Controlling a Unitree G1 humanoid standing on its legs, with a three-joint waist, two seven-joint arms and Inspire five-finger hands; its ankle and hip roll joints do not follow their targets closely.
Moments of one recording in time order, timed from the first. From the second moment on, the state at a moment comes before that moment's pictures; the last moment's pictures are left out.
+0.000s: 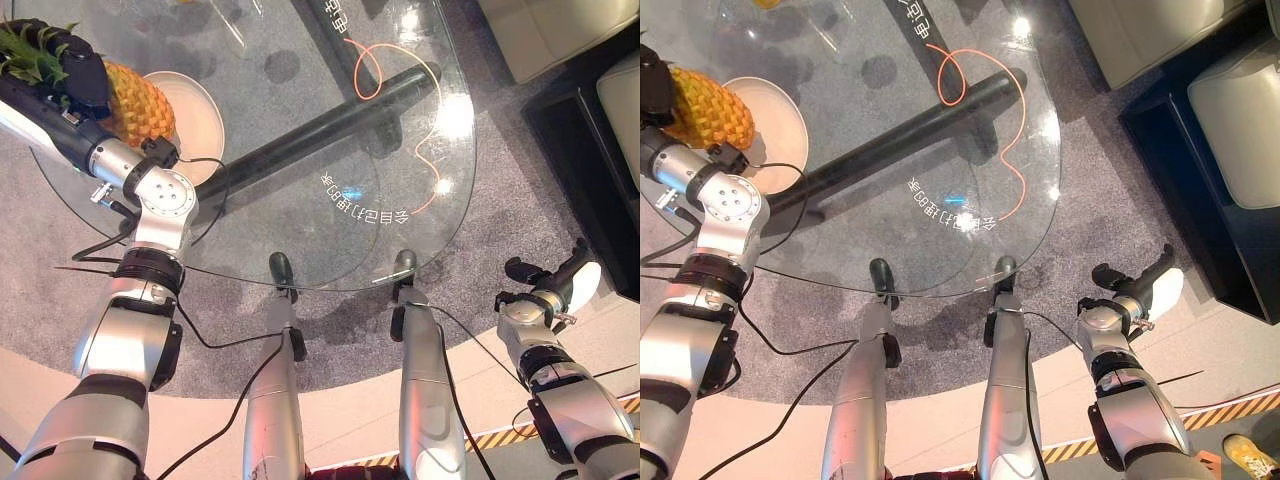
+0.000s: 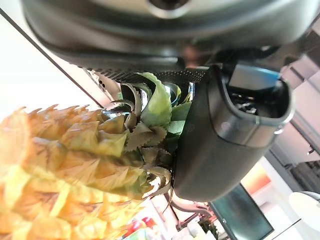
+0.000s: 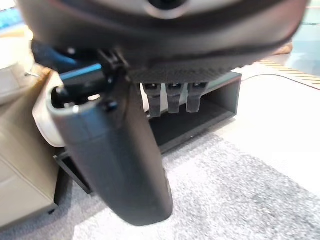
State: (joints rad) left arm -1.09 0.57 -0.22 0.97 -0.24 -0.55 1.16; right arm -0.67 -0.50 0.26 1.19 0.42 -0.20 -0.76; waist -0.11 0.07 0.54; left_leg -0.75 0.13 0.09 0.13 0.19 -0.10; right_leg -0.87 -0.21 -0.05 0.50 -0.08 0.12
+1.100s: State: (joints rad) left arm -1.16 0.58 -0.23 1.08 -0.26 -0.53 1.07; right arm -0.67 -0.47 0.30 1.11 0.39 -0.18 -0.71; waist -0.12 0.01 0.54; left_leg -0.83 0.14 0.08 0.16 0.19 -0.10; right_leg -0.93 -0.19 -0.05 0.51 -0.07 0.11
